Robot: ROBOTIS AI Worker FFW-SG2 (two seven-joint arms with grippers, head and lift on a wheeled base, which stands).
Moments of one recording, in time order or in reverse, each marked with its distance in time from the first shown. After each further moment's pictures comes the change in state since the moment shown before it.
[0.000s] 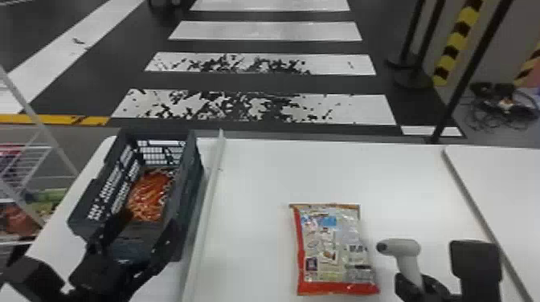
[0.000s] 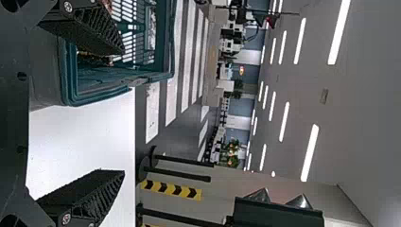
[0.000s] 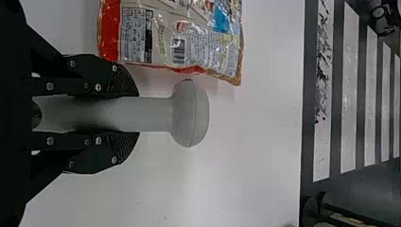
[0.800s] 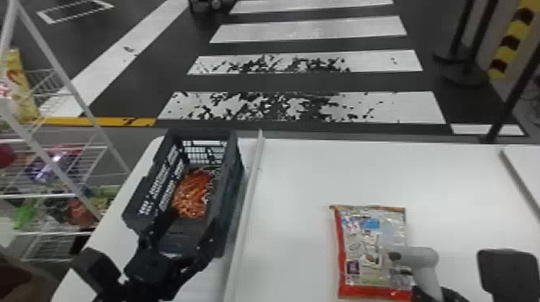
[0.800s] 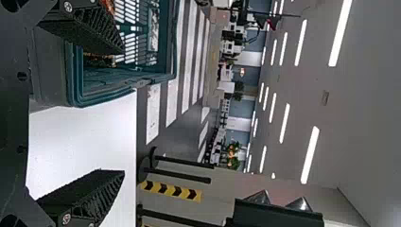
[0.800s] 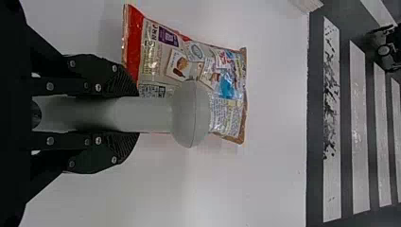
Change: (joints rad) left arm 0.005 -0.008 0.003 0.005 0.000 -0.006 -0.005; right arm 0.021 0.000 0.113 -0.099 0.000 0.099 0.010
